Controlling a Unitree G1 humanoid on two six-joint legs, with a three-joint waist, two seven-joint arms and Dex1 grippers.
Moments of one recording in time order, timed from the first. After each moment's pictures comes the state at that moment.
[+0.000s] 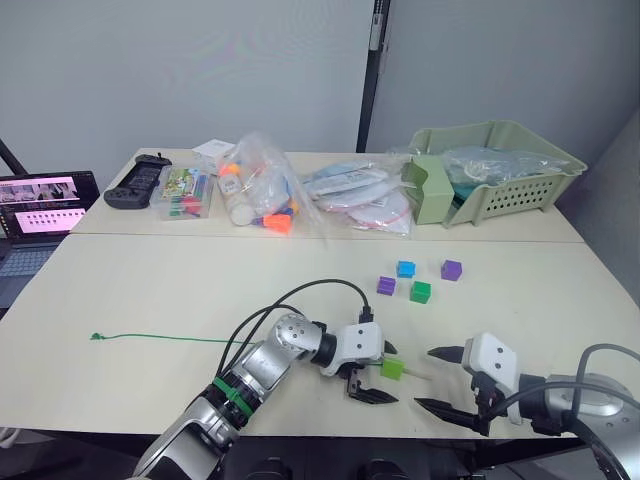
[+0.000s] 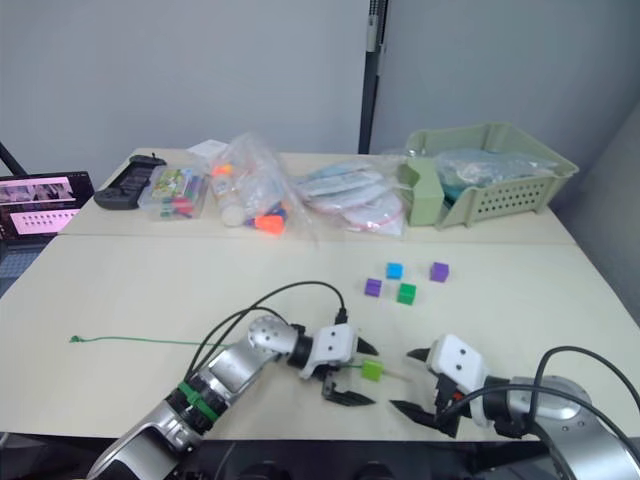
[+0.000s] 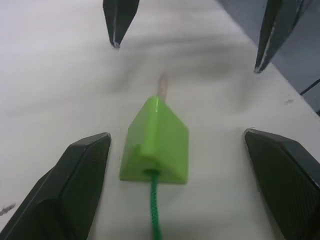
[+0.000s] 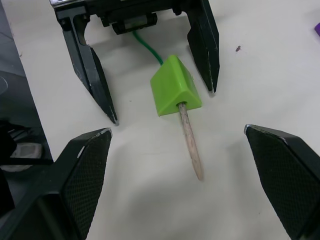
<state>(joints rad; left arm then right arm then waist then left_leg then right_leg) -0.58 0.21 -0.57 0.29 -0.03 0.06 -1.11 0.21 -0.83 -0.13 -0.54 0.34 0.45 0.96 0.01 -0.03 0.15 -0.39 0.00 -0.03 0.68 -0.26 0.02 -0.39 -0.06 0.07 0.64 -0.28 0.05</state>
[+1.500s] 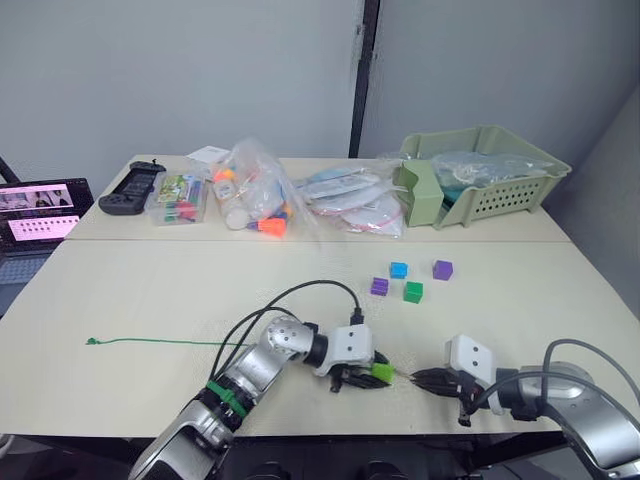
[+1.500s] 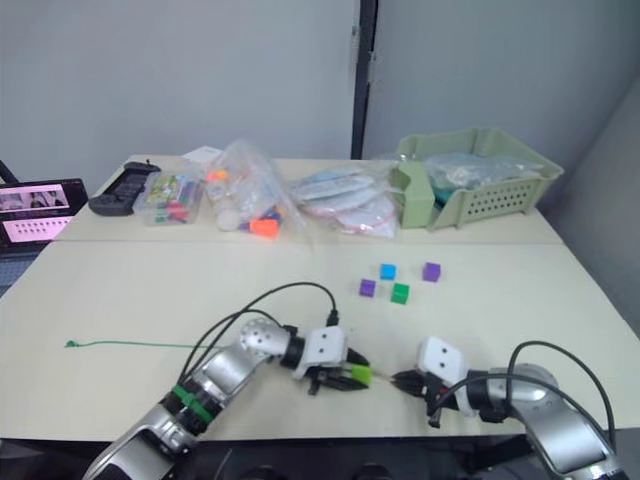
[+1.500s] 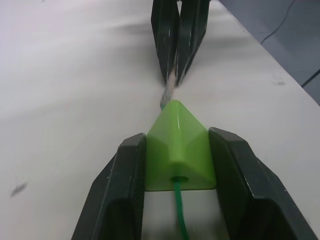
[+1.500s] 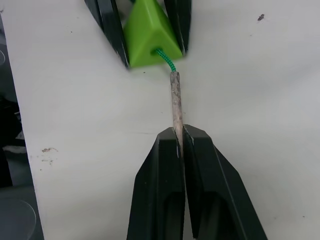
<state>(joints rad) -0.50 0.34 -0.49 0.25 -0.06 0.01 -1.16 0.05 -0.84 0.07 -0.25 0.26 0.28 1.02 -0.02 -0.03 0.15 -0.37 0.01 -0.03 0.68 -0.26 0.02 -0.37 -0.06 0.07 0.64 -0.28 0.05</state>
